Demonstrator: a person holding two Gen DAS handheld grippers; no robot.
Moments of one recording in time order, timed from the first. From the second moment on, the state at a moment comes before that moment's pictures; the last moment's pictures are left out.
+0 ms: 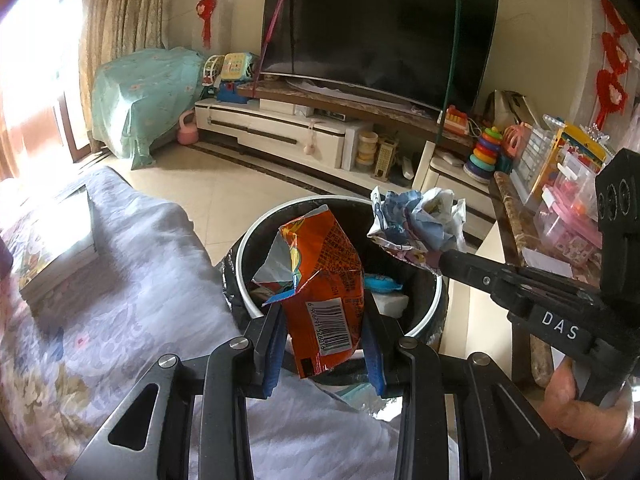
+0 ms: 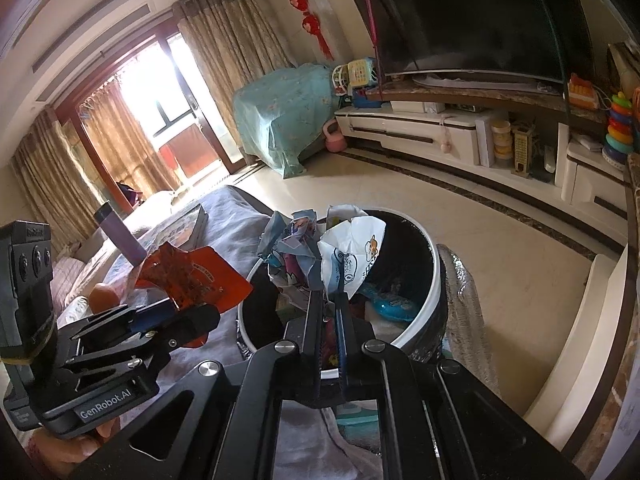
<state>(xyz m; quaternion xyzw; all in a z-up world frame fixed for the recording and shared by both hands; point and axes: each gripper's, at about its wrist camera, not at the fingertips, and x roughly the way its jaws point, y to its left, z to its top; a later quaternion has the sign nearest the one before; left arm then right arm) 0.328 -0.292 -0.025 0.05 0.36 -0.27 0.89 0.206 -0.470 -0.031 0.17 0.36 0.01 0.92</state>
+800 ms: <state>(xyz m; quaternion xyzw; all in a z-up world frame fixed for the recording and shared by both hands) 0.362 -0.319 -0.040 0.06 0.38 -0.26 0.89 0.225 -0.476 -0.036 0.17 0.38 0.00 0.91</state>
